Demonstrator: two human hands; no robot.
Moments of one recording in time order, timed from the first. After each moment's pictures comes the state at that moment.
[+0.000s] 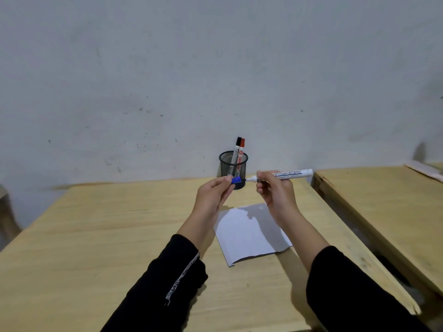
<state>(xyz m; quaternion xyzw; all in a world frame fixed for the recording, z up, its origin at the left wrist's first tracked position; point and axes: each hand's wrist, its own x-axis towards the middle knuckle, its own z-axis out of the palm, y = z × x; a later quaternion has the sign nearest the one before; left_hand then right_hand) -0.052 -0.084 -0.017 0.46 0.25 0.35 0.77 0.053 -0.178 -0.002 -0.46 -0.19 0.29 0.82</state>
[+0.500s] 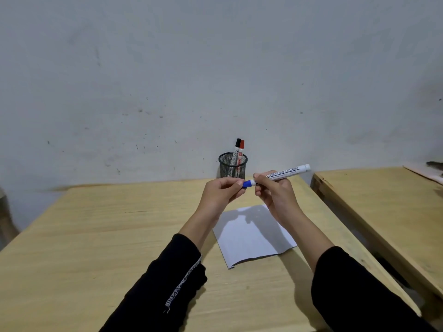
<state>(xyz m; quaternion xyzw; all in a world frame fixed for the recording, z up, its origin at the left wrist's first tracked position) -0.048 -0.090 -0.010 0.58 0.22 0.32 0.72 0.057 -0.183 -0.002 -0.47 -0.27 0.31 0.78</state>
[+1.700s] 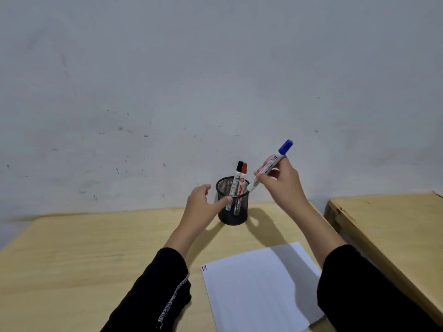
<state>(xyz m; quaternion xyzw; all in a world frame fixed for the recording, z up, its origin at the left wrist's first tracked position) 0.006 0.019 -0.025 0.77 0.35 0.31 0.43 0.148 -0.100 0.028 -0.68 -0.42 0.05 0.60</state>
